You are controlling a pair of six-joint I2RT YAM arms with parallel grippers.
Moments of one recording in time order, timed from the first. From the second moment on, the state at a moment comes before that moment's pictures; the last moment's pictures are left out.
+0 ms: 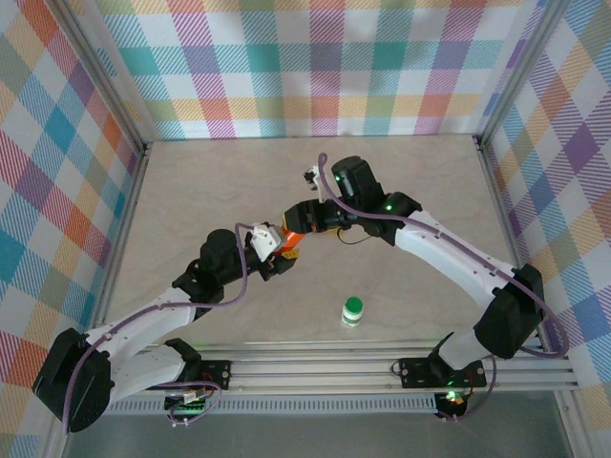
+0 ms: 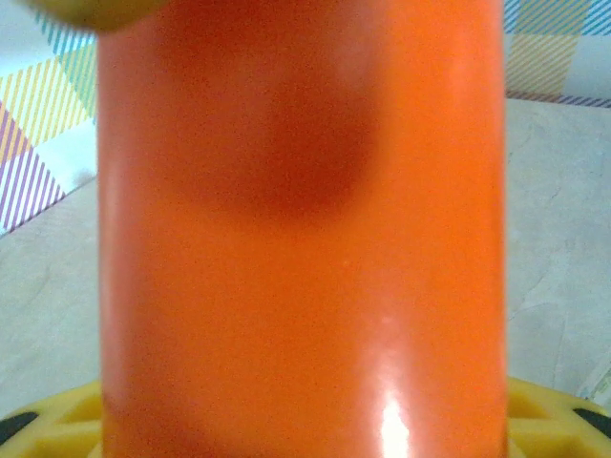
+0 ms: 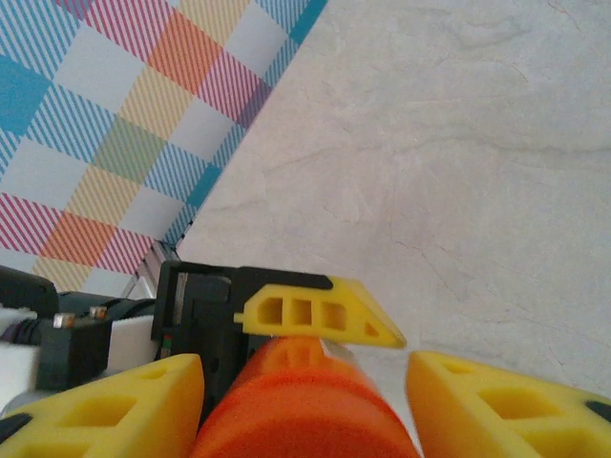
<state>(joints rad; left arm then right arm) -0.62 1.04 0.50 0.29 0.33 0.24 0.73 1.50 1.37 -0.48 -0.47 0.47</state>
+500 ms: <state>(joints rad) -0.63 1.05 0.49 0.34 0.38 0.25 0.70 1.49 1.37 -0.46 -0.44 0.55</state>
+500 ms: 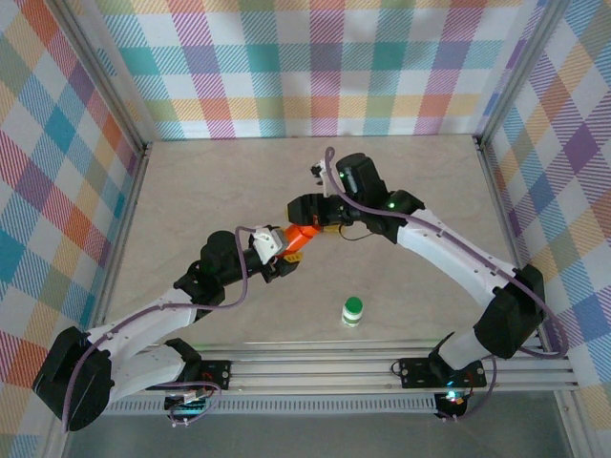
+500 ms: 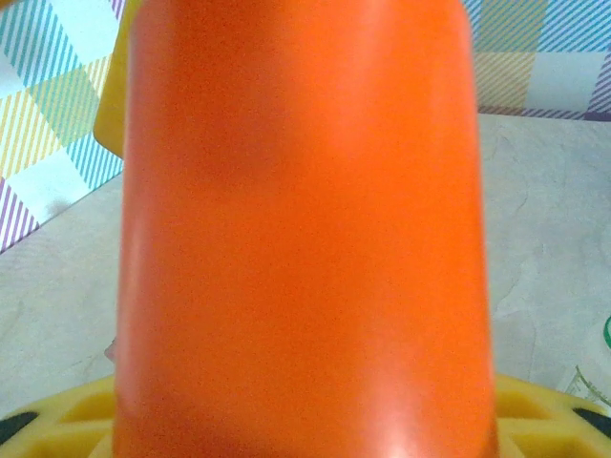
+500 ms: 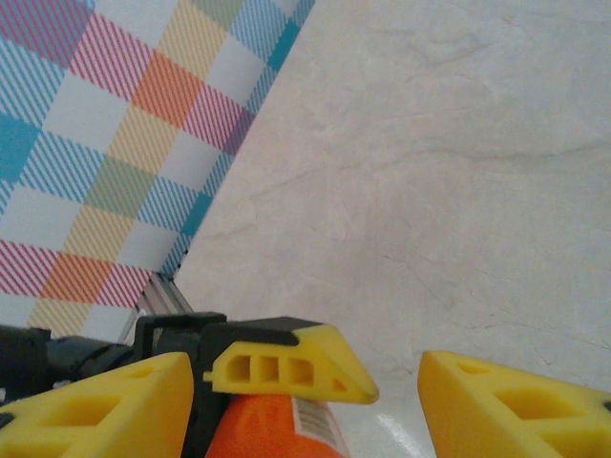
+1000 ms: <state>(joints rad) -0.63 1.12 0.49 0.44 0.38 0.24 0.68 1.50 1.38 -0.43 -0.46 0.63</state>
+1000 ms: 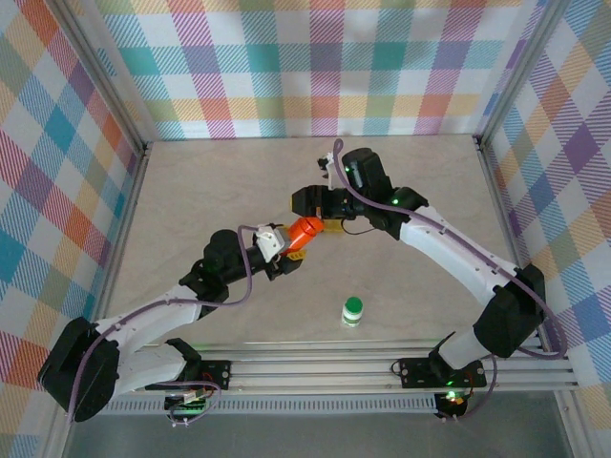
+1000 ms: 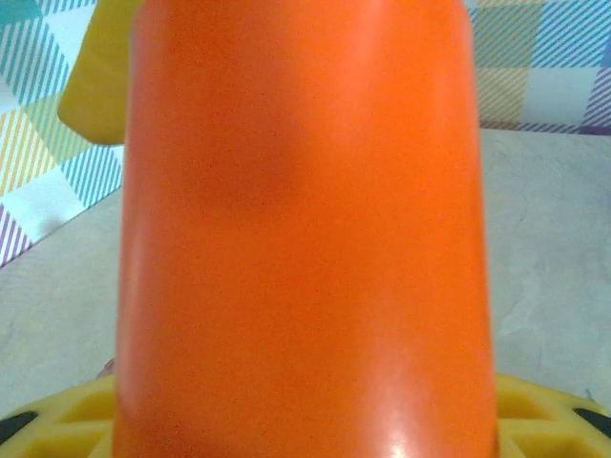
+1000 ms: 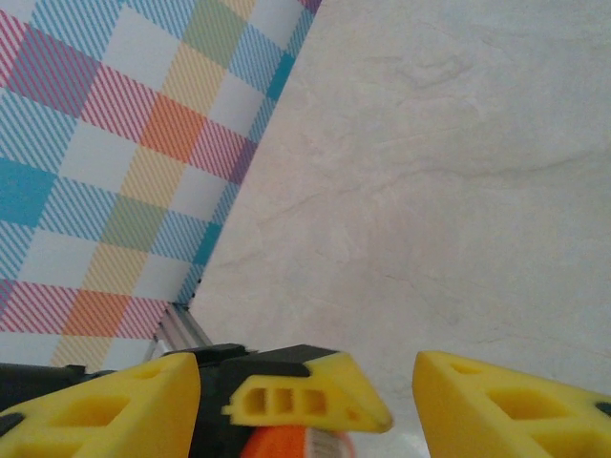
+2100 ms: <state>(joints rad) -0.64 1.29 0.53 0.56 0.33 0.18 0.66 1.43 1.39 -0.37 -0.41 0.64</state>
